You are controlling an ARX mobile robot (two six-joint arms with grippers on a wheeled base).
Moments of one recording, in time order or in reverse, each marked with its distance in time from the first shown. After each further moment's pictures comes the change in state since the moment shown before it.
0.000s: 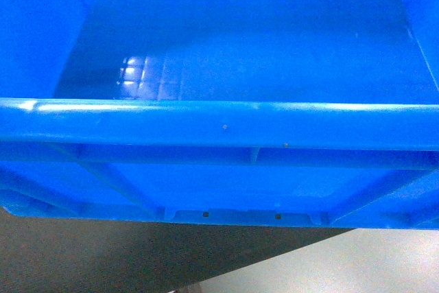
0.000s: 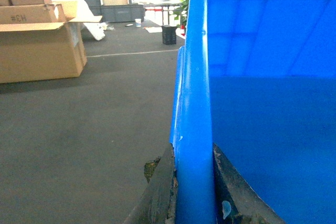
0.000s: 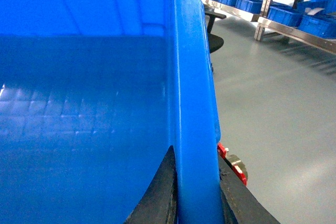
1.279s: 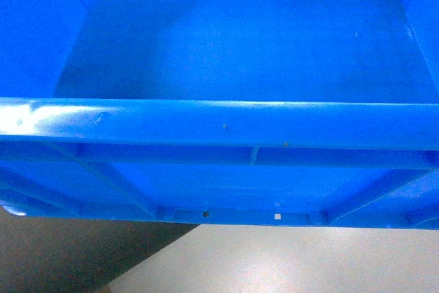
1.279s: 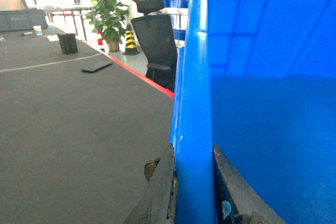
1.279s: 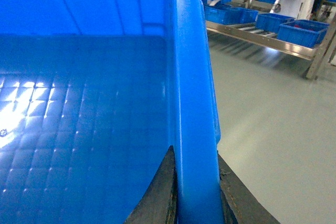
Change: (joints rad) left arm 0.000 0.000 0.000 0.000 0.000 0.000; right arm 0.000 0.000 0.000 0.000 0.000 -0.001
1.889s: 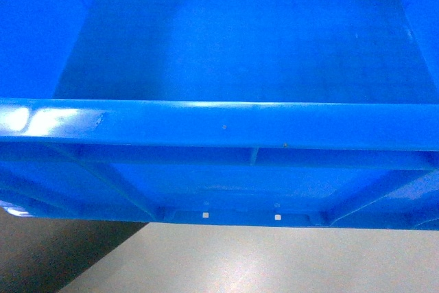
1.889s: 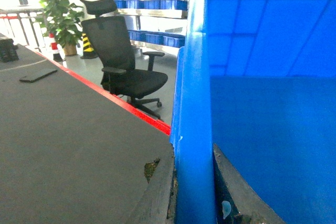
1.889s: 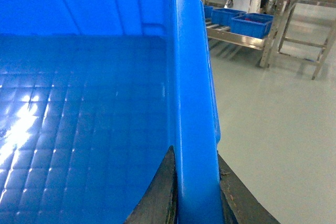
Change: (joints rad) left arm 0.000 0.000 0.000 -0.001 0.000 0.000; right arm 0.000 0.000 0.000 -0.001 0.000 0.000
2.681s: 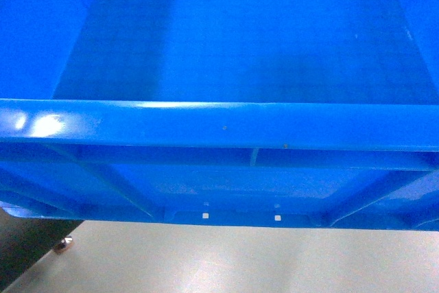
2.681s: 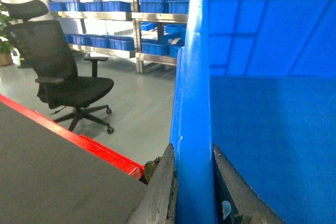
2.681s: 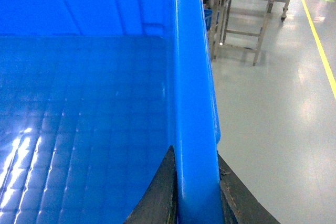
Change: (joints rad) left arm 0.000 0.000 0.000 0.000 0.000 0.000; right arm 0.000 0.000 0.000 0.000 0.000 0.000
